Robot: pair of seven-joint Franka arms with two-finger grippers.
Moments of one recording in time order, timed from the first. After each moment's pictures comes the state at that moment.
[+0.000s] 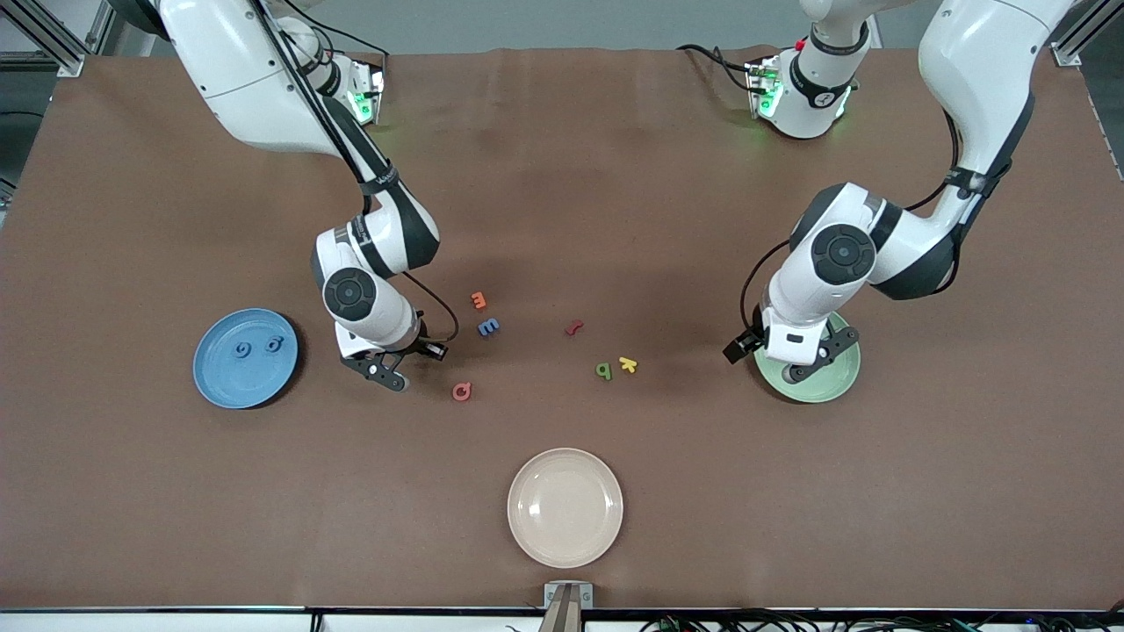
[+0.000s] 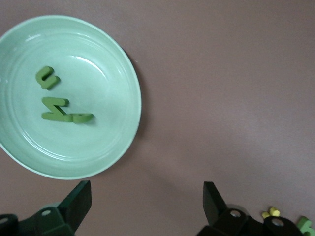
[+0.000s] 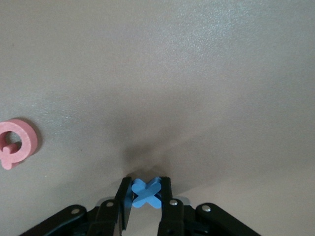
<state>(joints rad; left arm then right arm) 0.27 0.47 -0.69 -1.95 0.39 2.28 -1.23 0.36 0.58 0.06 -1.92 0.03 2.45 0.85</state>
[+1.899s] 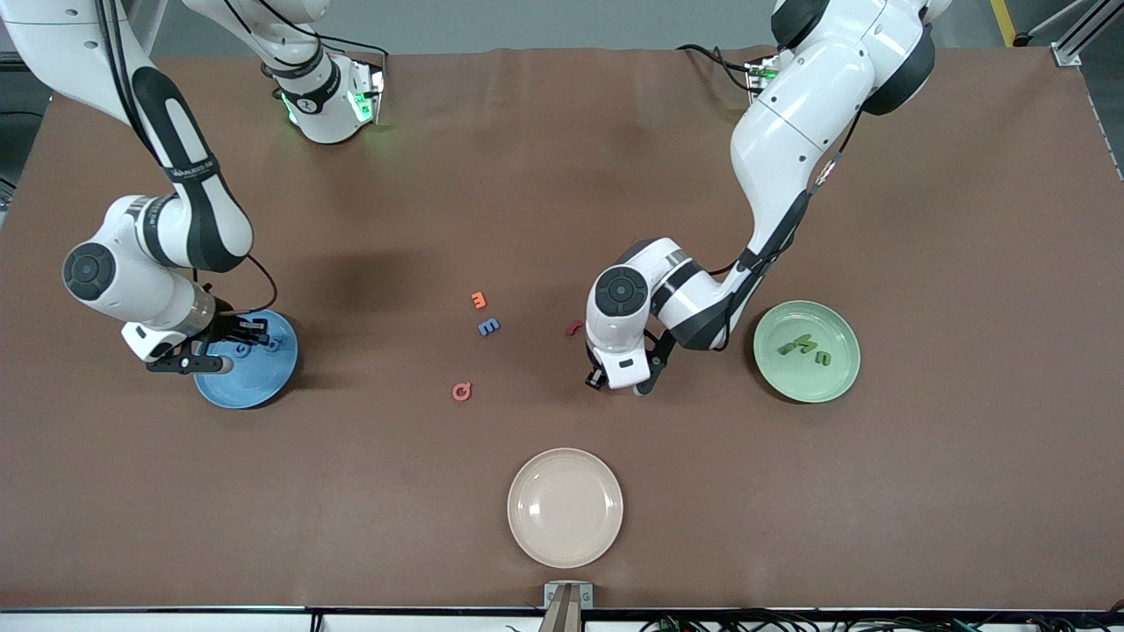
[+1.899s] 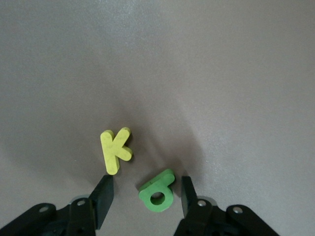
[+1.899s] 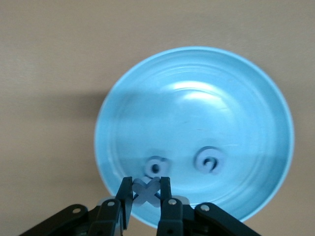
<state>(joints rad) -0.41 0.93 -0.35 -1.38 0.38 2.29 -1.93 -0.13 0.33 0.03 -2.16 0.03 2.43 -0.14</state>
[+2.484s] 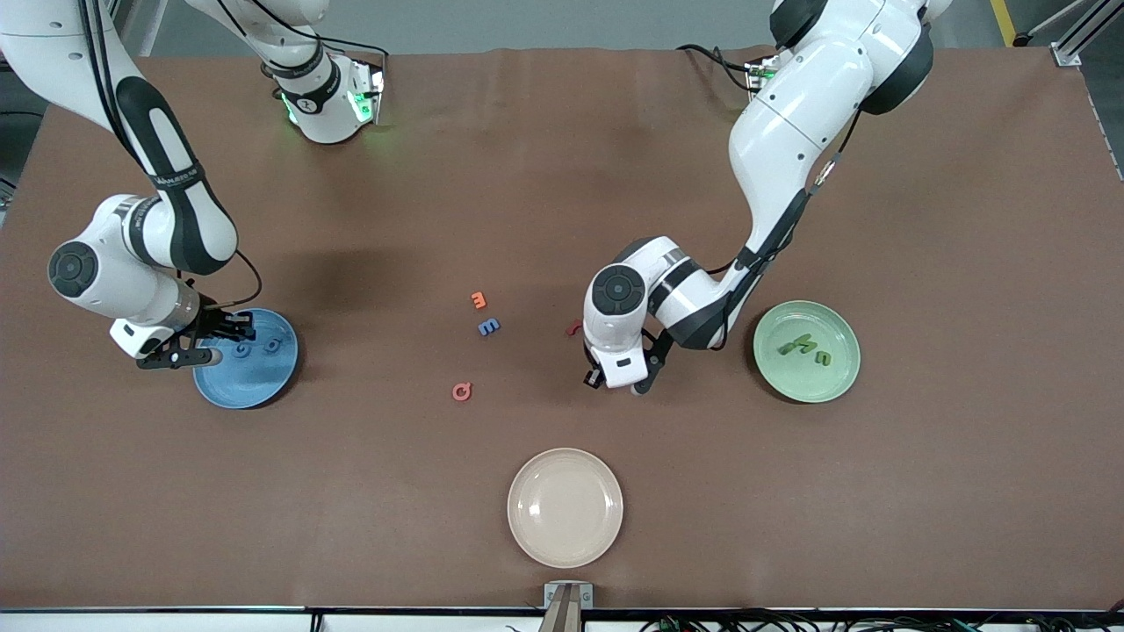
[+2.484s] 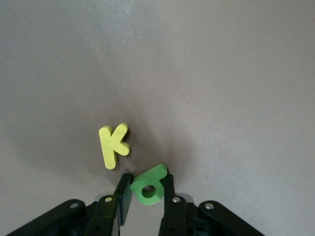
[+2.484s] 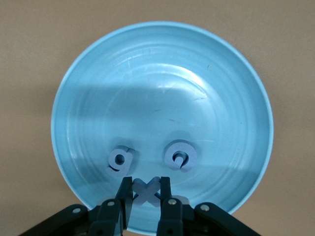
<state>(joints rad) -0.42 0.93 -0.35 -1.37 0.38 2.28 -1.93 -0.19 0.35 0.03 -2.19 0.03 2.47 -0.27</state>
